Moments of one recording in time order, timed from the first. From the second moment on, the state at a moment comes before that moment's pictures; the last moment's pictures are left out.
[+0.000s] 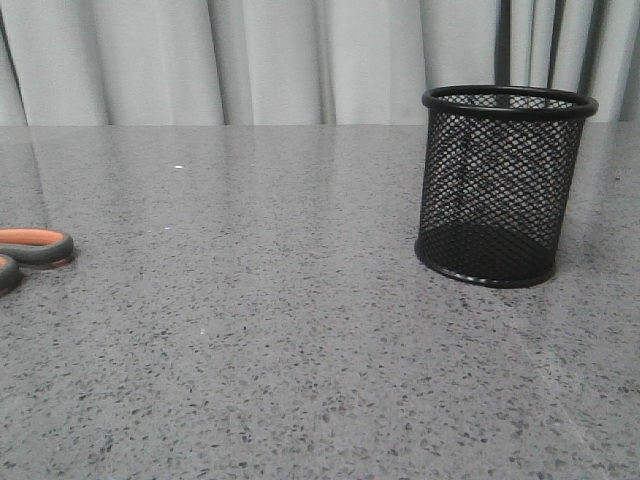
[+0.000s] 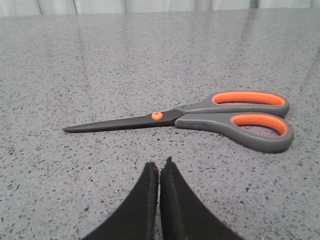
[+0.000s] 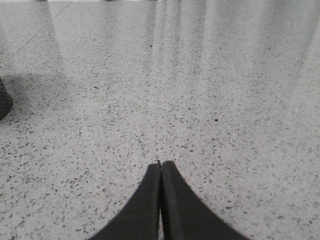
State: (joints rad) left arm -0.09 -0.01 0.00 -0.10 0.33 0.14; right arm -0.02 -0.01 0.02 -0.05 0.33 0.03
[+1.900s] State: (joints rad) left arm -0.09 0.19 -0.32 -0.46 0.33 0.14; right arm -0.02 0.18 -0.34 0.26 0.30 0.06
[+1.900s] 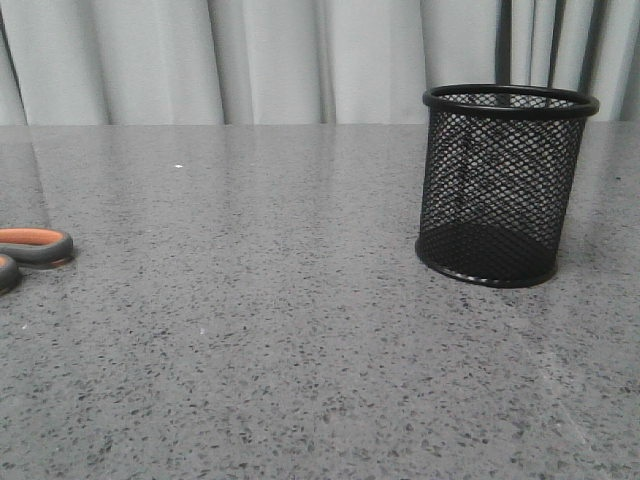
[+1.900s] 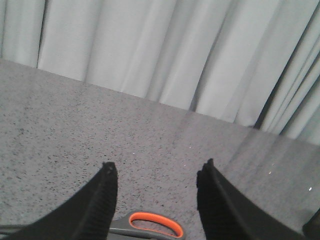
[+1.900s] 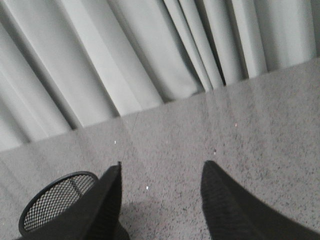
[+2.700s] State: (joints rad) left arm -0.29 1.23 -0.97 0.41 0.91 0.81; right arm 0.07 0.24 -0.39 0.26 0.35 0.06
